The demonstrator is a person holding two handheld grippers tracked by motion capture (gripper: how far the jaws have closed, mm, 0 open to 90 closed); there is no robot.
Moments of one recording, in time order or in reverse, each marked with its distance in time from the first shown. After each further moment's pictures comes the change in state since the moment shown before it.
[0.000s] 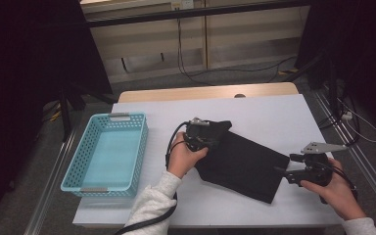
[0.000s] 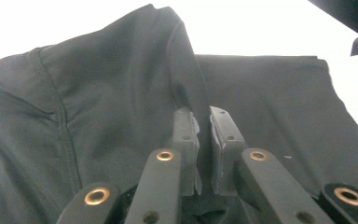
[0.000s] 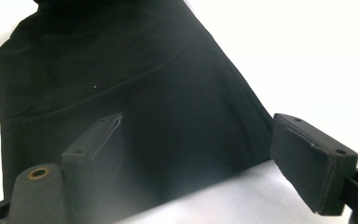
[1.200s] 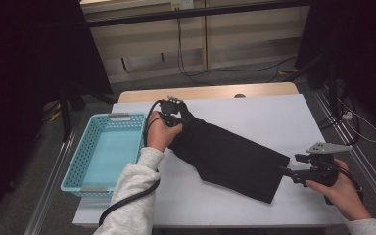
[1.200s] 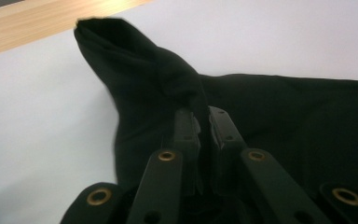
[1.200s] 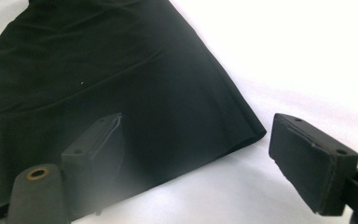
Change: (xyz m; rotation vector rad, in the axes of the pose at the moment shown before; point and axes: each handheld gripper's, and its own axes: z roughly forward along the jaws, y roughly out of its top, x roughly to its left) left arm 0.071 0.033 -0.047 0.040 0.274 -0.070; right arm -0.010 -0.006 -0.007 0.000 -0.019 0.031
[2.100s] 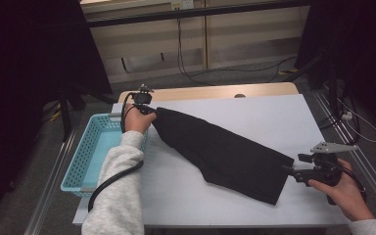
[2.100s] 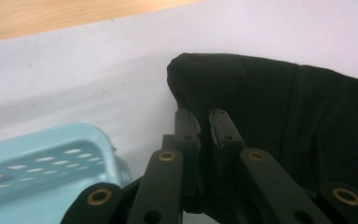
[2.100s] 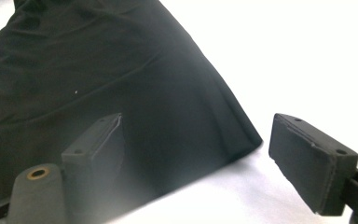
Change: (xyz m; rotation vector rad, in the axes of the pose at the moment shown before) left arm 0.098 0.002 -0.015 0.103 0.193 -0.183; right arm -0.006 -0.002 -0.005 -0.011 -0.014 0.017
